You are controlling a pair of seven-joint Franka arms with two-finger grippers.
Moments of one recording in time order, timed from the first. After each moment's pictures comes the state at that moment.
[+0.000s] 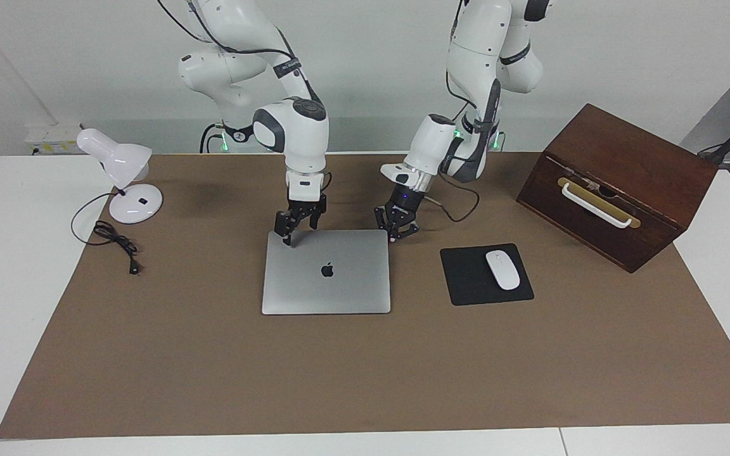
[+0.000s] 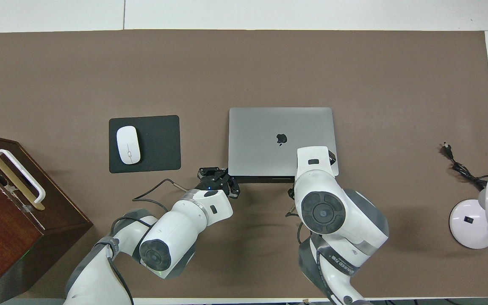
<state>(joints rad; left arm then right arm) -0.66 0.26 -0.05 -2.51 -0.02 3.49 -0.10 0.46 0.05 0.03 -2.33 -0.45 2.50 -0.01</state>
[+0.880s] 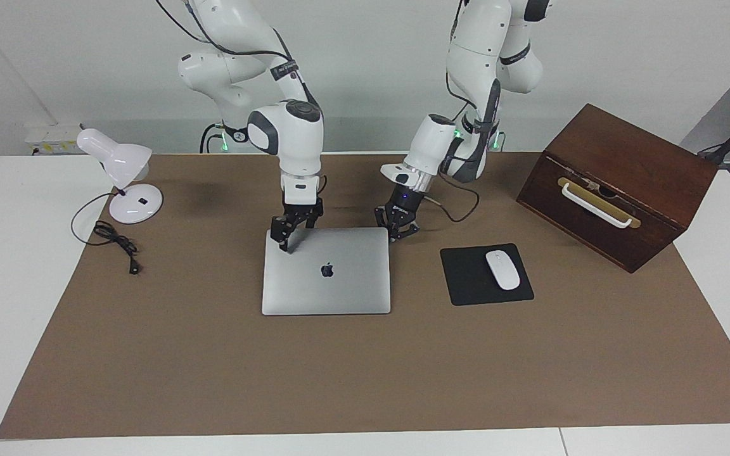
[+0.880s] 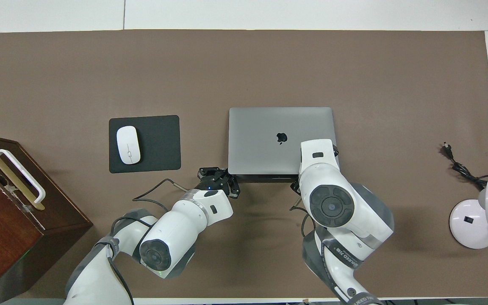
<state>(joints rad) -0.66 0.26 -0.05 -2.51 -0.02 3.49 -0.10 0.43 0.06 0.03 -2.26 -0.45 2.47 -0.06</state>
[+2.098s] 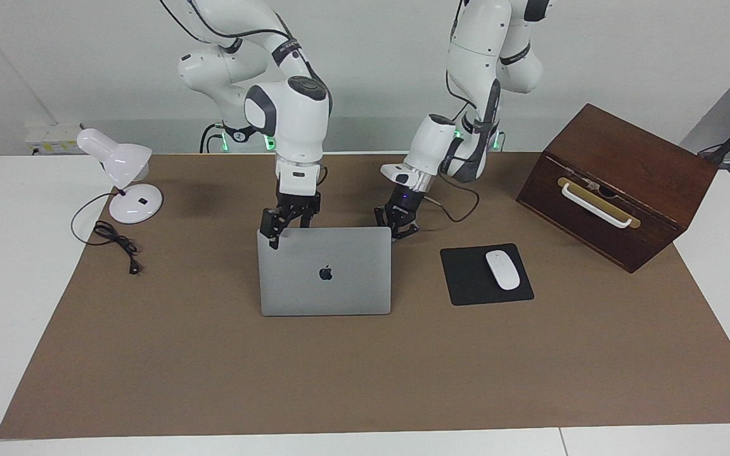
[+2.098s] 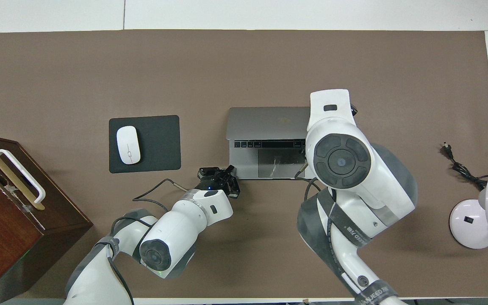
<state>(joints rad) -0.66 0.26 -0.05 -2.51 -0.02 3.49 -0.10 0.40 0.08 0.03 -1.96 -0.40 2.22 -0.17</state>
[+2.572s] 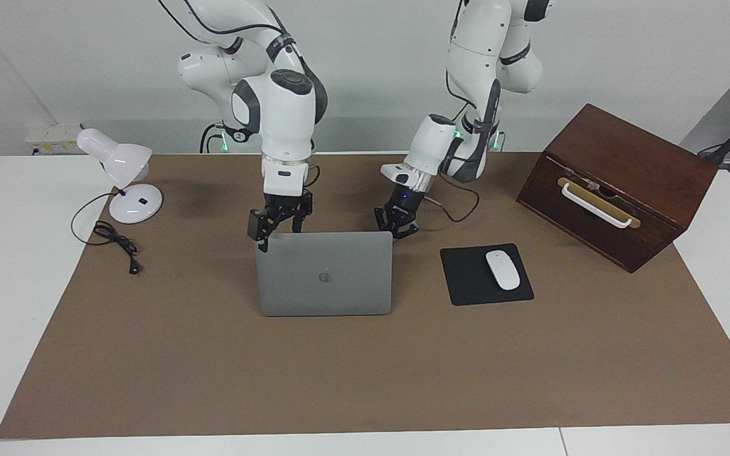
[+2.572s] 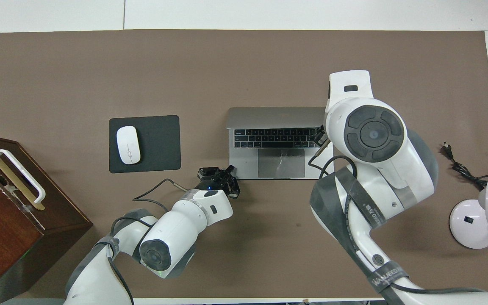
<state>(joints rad) -0.66 0.26 -0.05 -2.51 -0.02 3.49 -0.09 0.34 0.12 0.03 -1.90 -0.35 2.23 -0.25</state>
